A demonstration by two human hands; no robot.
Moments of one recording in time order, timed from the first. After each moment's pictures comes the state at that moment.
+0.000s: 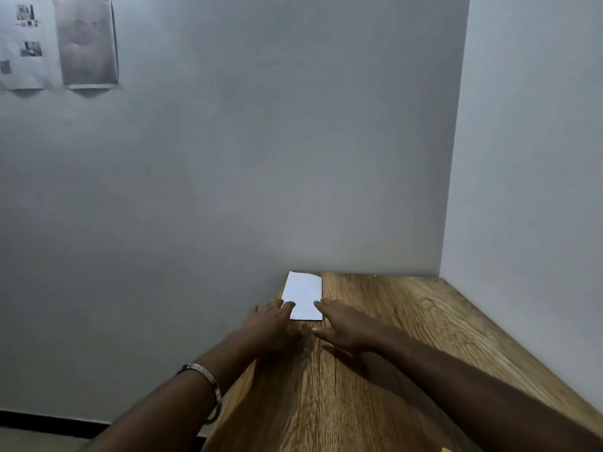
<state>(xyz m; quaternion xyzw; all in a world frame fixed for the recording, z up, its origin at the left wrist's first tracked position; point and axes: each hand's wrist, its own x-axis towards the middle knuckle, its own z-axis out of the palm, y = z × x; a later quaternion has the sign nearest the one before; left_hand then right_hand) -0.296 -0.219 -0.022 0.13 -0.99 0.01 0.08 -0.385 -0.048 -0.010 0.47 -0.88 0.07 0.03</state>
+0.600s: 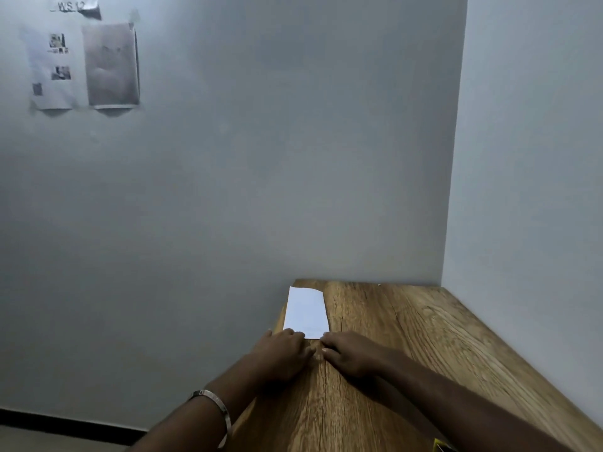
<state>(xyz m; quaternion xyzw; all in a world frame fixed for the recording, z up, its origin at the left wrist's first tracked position) -0.259 -0.192 -0.032 0.10 -0.99 -0.03 0.02 -0.347 -0.031 -0.020 0.48 -0.87 0.12 -0.03</state>
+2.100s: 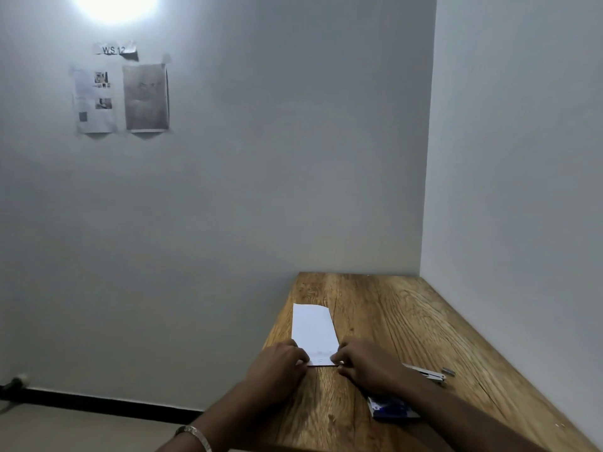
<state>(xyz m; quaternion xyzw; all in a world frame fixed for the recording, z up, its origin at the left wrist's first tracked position) -0.082 -0.107 -0.034 0.03 -0.98 -0.07 0.18 -0.195 0.079 -0.019 0.51 -0.85 0.09 0.10</state>
